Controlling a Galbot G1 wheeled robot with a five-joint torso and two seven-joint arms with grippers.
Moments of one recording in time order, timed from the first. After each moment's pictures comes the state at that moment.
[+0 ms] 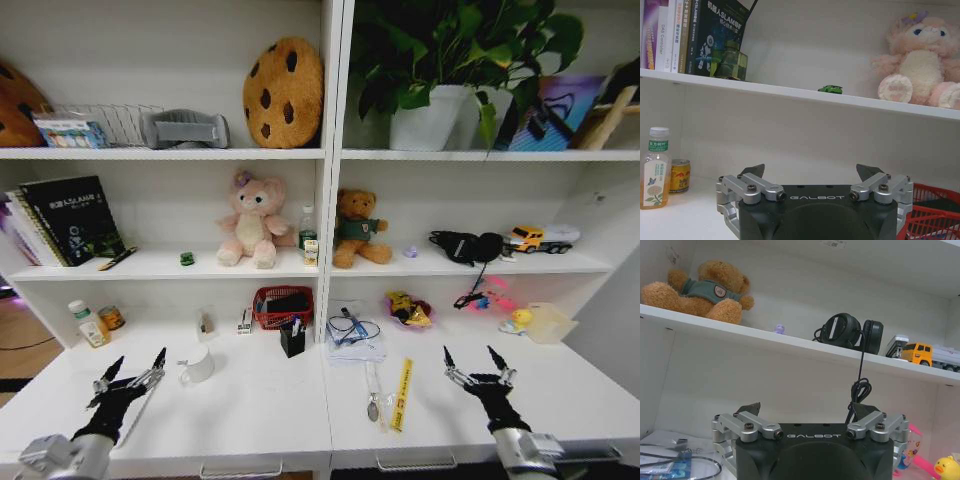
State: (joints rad) left arm 1.94 -1.05 -0.94 -2.18 -0.79 -0.12 -0.11; right arm -1.84 1.05 0.80 2.02 0.37 0.32 0.19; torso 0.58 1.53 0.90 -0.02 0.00
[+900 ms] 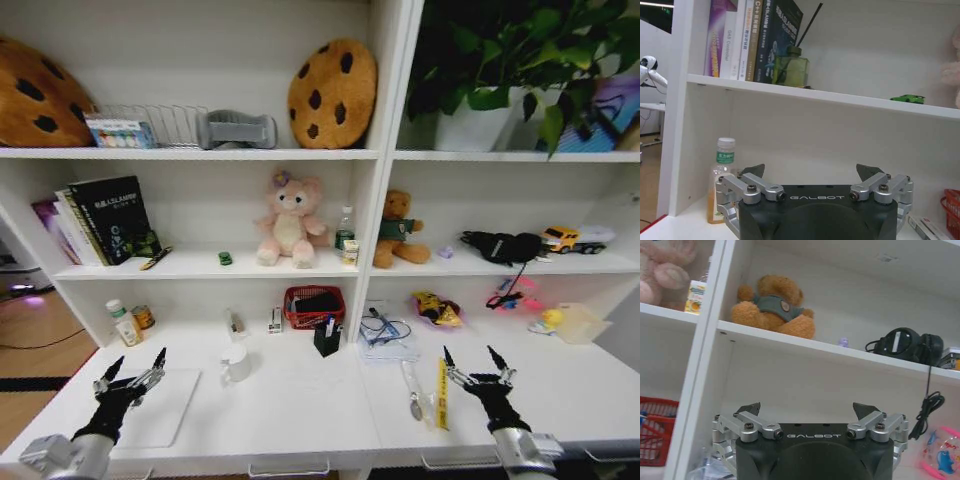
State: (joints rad) left arm 1.94 -1.05 -0.94 -2.18 -0.79 -0.12 -0.11; right arm -1.84 1.05 0.80 2.02 0.37 0.32 0.19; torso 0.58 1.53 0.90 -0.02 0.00
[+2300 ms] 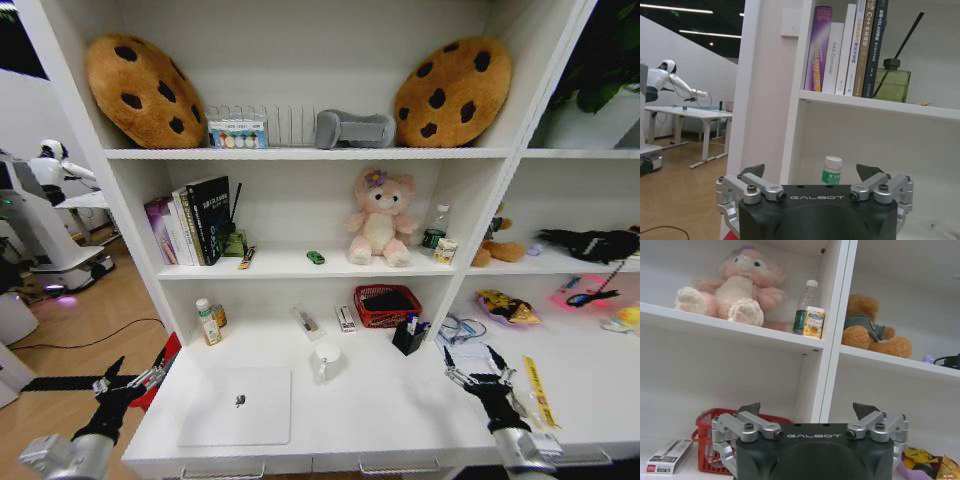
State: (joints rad) left arm 1.94 -1.05 -0.94 -2.18 -0.79 -0.12 -0.11; right arm -1.84 1.05 0.80 2.02 0.37 0.32 0.19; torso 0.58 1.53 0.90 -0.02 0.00
